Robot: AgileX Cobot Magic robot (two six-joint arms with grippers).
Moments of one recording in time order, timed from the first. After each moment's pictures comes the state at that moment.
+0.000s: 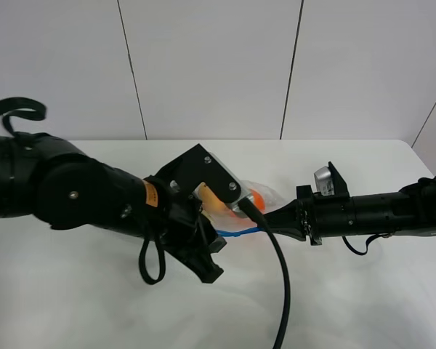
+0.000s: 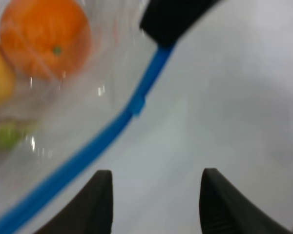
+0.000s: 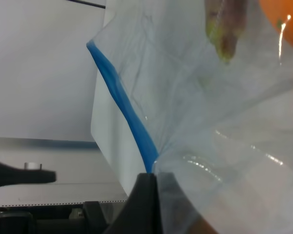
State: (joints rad) left arm -0.83 1.58 -0.90 -0.18 0.25 0.33; right arm 0.03 1.92 -0.67 1.66 1.11 -1.45
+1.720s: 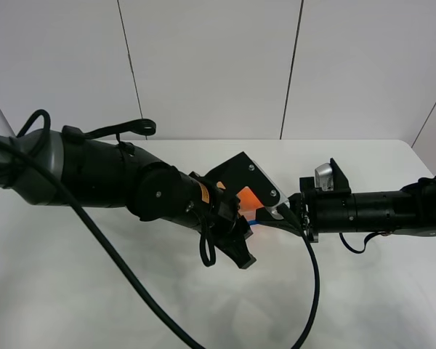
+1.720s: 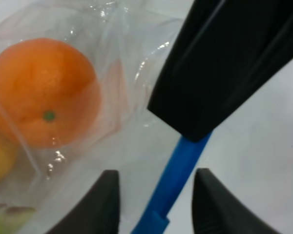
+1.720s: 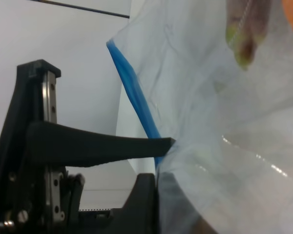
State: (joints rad) left arm -0.82 1.82 -1.05 -0.15 0.15 0.41; right arm 0.03 1.92 -0.67 1.70 1.17 -1.43
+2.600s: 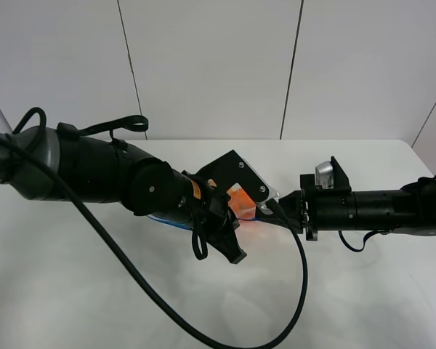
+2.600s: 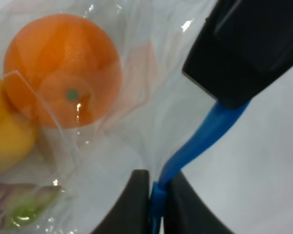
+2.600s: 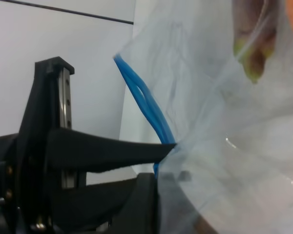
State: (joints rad) left arm -0.78 1.82 -1.04 -0.15 0.16 0.41; right arm 0.03 1.92 -0.68 1.72 1.18 -1.43
